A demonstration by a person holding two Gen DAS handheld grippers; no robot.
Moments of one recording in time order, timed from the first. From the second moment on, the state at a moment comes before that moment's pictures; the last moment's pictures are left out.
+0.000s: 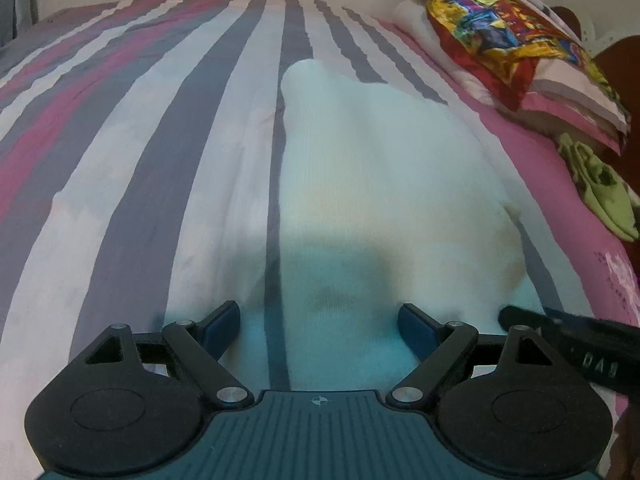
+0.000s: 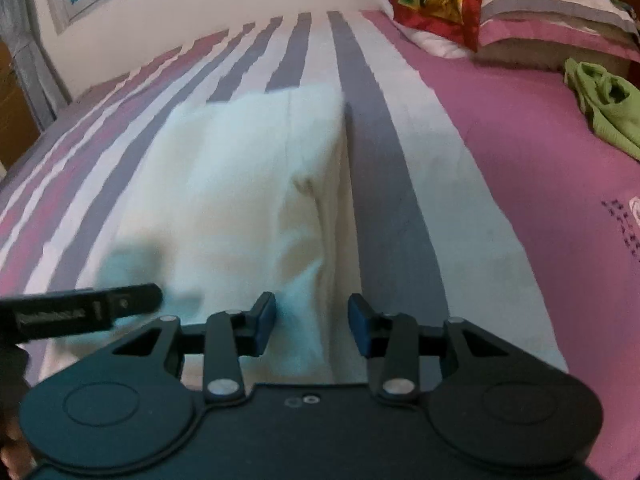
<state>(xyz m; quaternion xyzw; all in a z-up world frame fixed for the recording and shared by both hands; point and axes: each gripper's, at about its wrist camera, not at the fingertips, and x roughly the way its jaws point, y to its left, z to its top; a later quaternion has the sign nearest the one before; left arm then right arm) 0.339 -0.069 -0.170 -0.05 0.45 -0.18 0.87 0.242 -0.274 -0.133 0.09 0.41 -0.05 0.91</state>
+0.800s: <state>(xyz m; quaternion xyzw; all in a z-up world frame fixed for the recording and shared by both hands) 0.332 -0.063 -0.165 -0.04 0.46 -0.17 0.87 0.220 -0.272 -0.130 0.13 0.42 -0.04 0.90</state>
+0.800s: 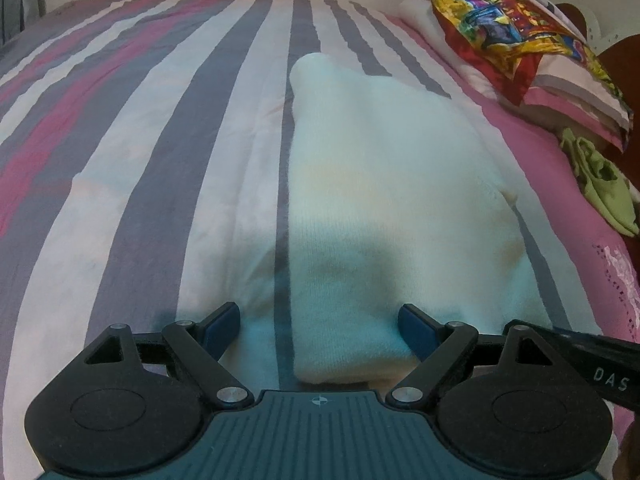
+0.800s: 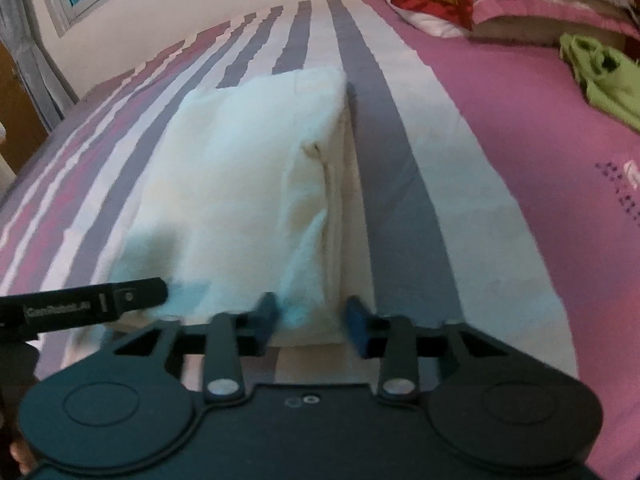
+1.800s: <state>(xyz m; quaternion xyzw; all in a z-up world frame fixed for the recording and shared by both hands) 0.335 -0.049 -0.162 -0.06 0.47 -0.16 0.87 0.210 -0.273 -0.116 0.11 0.40 -0.04 0.91</state>
